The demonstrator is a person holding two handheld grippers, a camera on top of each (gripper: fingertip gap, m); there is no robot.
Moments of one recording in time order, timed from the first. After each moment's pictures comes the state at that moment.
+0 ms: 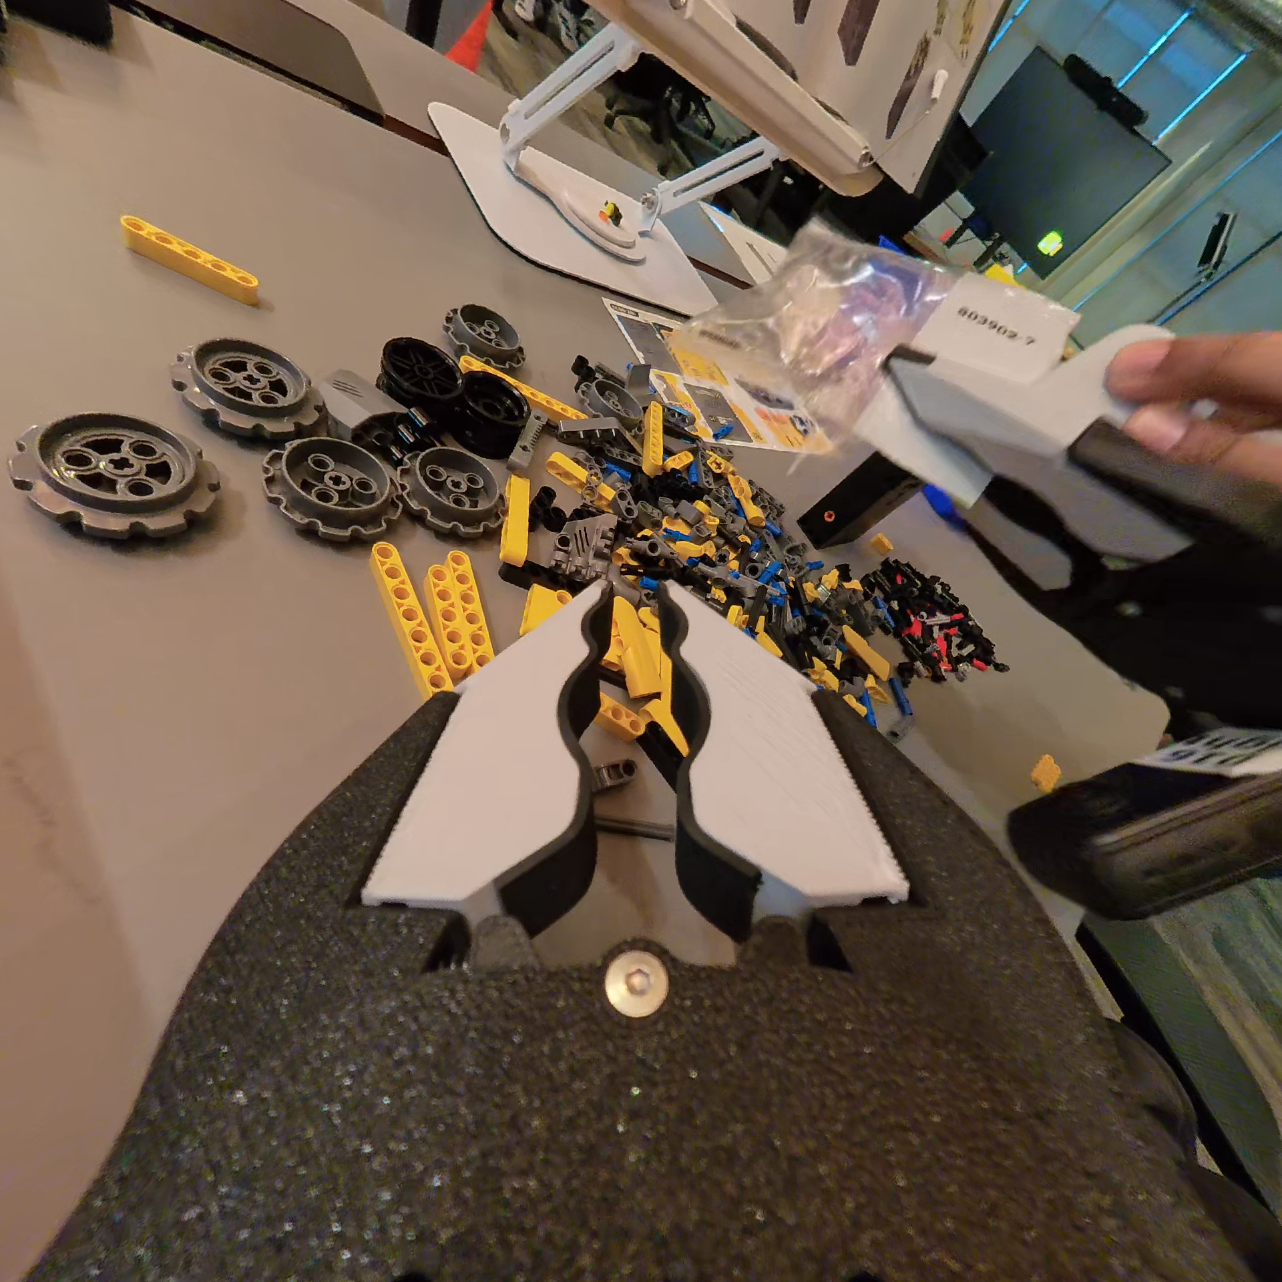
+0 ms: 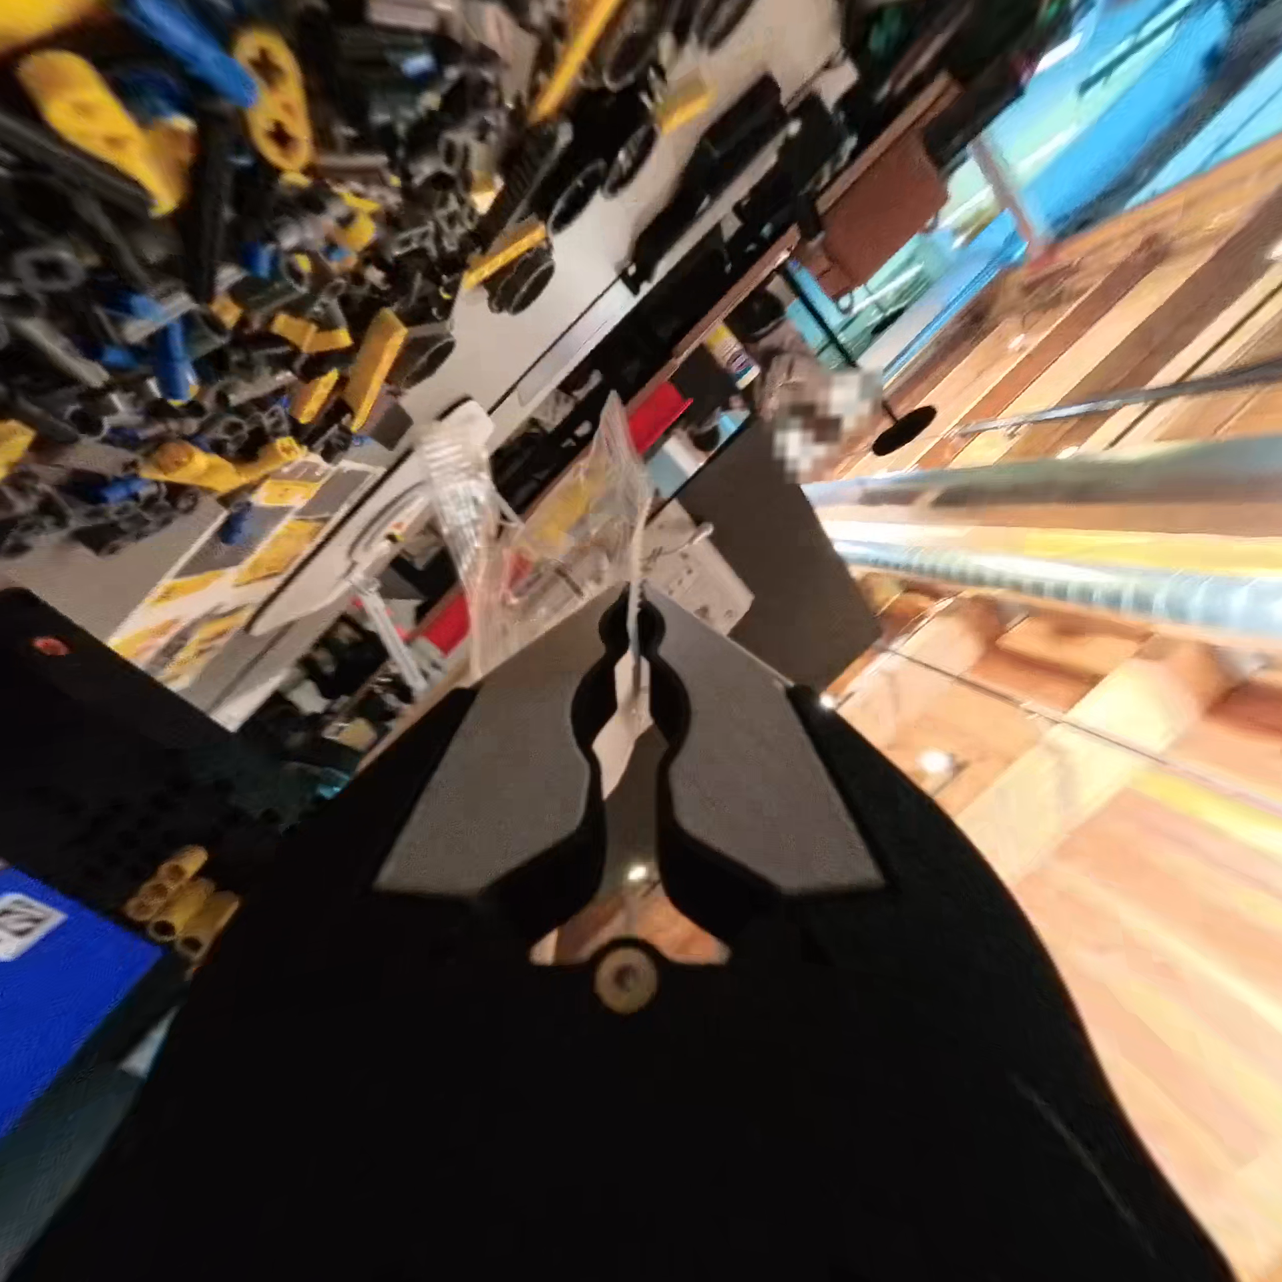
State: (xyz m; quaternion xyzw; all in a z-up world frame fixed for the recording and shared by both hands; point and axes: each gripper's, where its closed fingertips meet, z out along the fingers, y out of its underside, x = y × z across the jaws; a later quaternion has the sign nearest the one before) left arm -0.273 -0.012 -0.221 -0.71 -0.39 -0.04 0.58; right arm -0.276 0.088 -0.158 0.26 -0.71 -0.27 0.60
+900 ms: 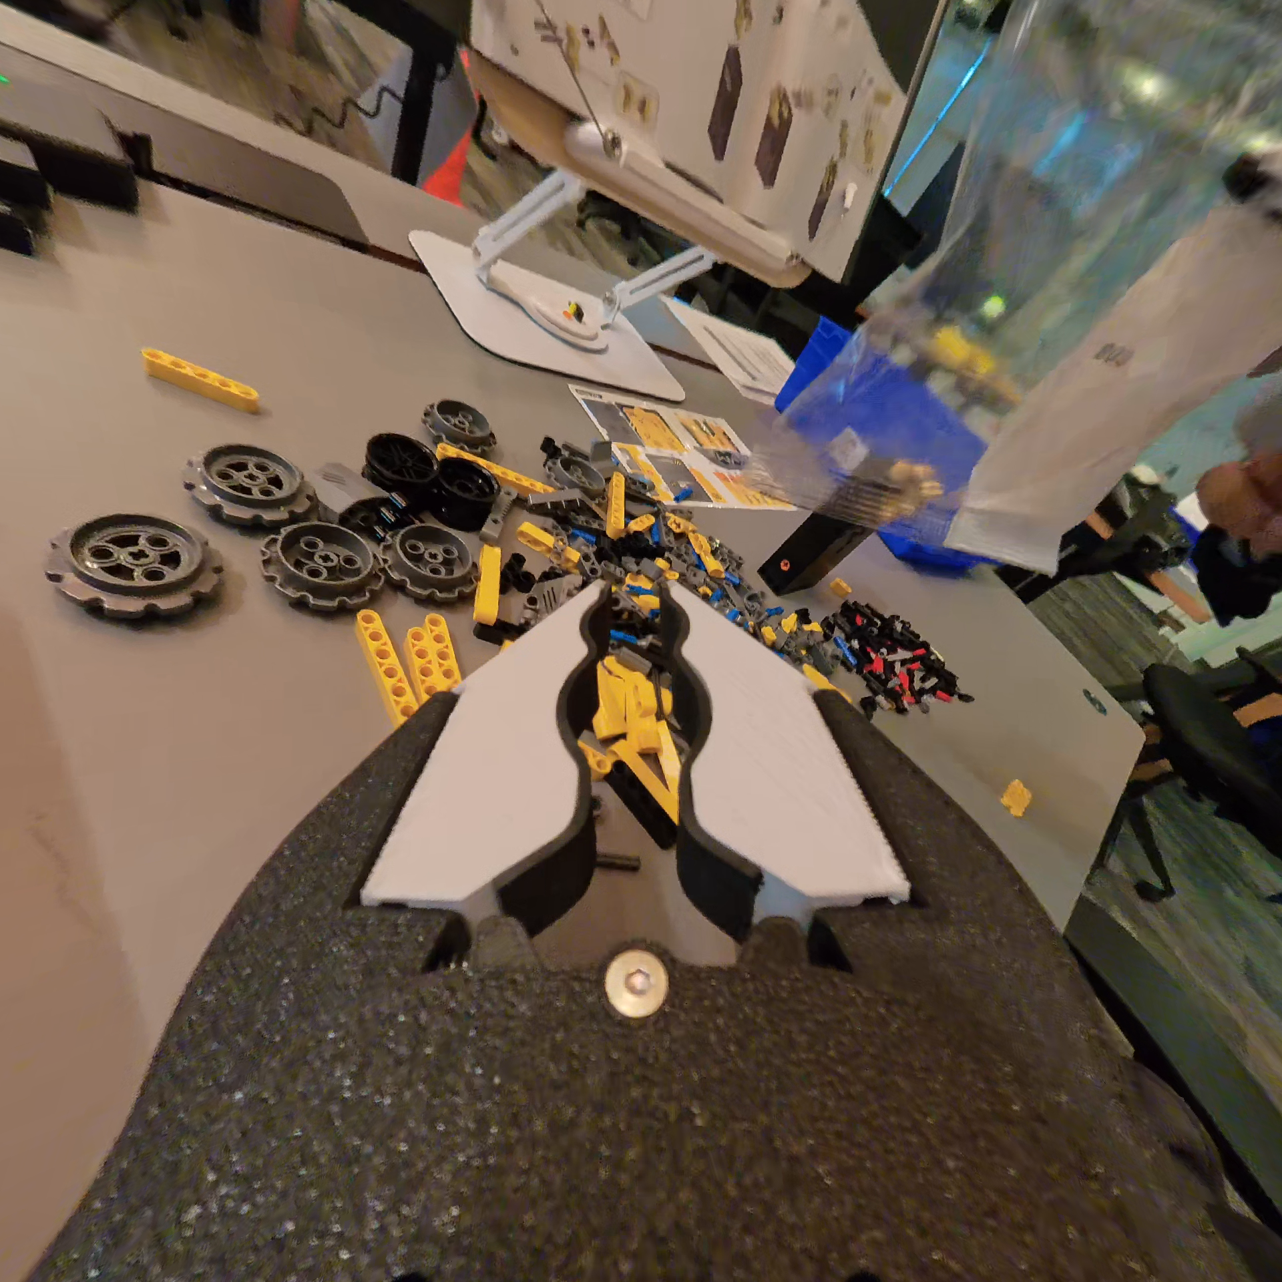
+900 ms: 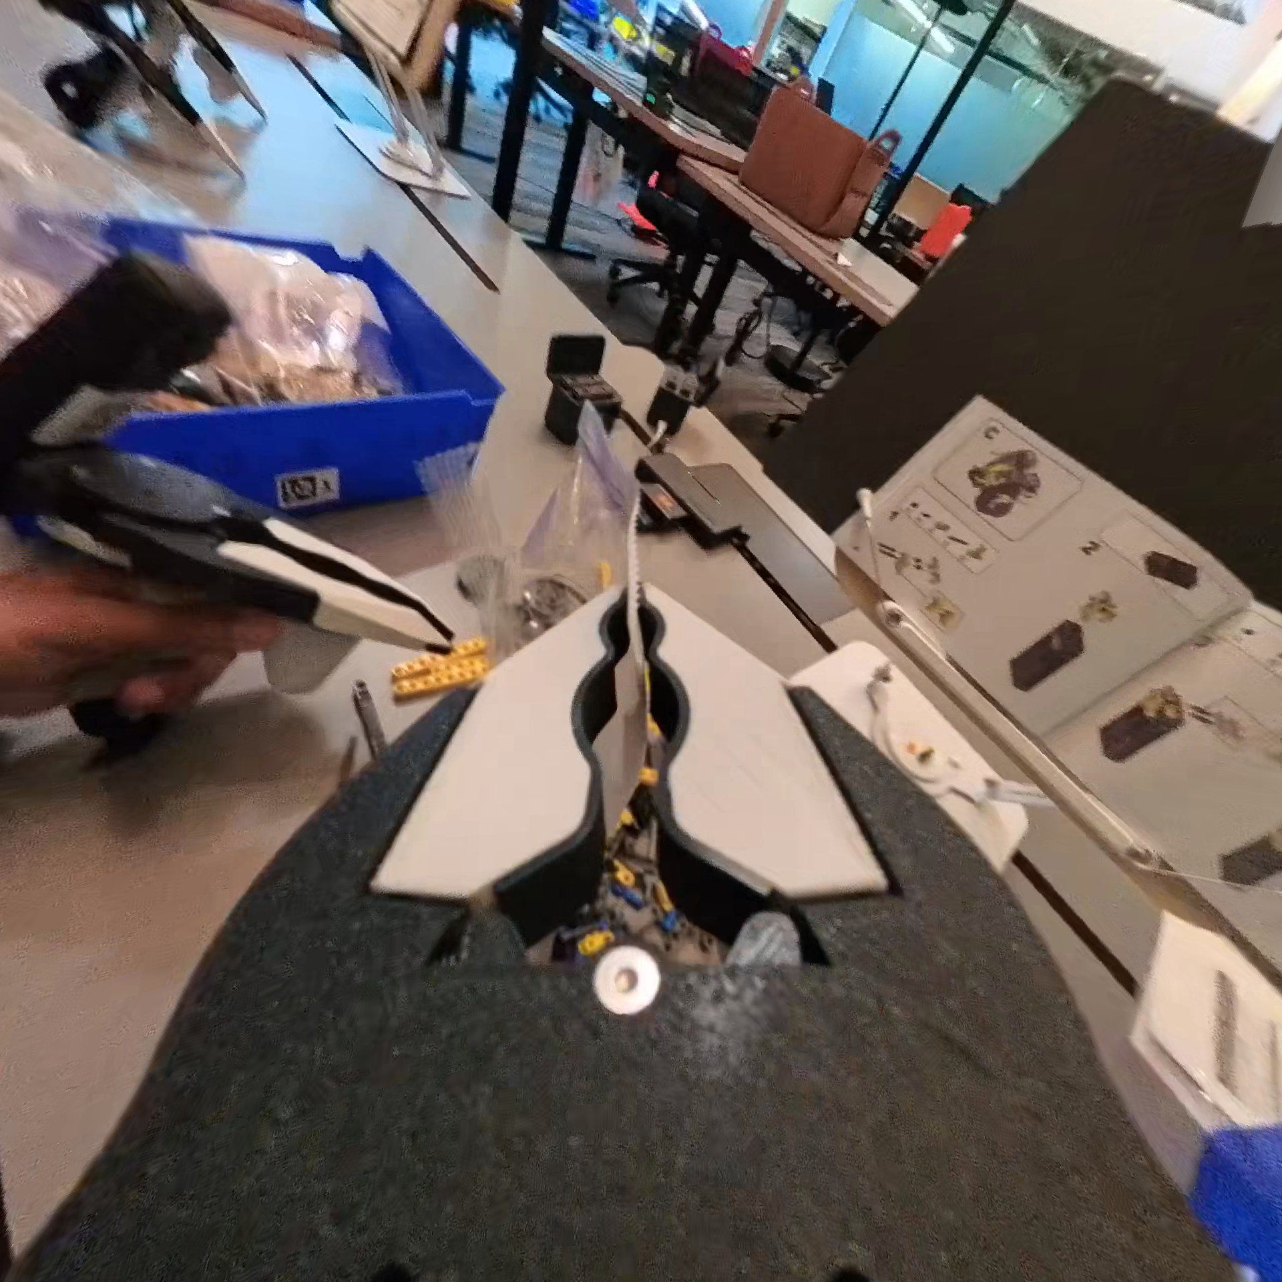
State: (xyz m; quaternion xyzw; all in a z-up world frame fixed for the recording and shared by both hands) left arm -0.271 -0.015 -0.191 -0.69 -0.37 -0.02 0.63; right arm -0.236 0.054 -0.049 -0.30 -0.74 0.43 0.42
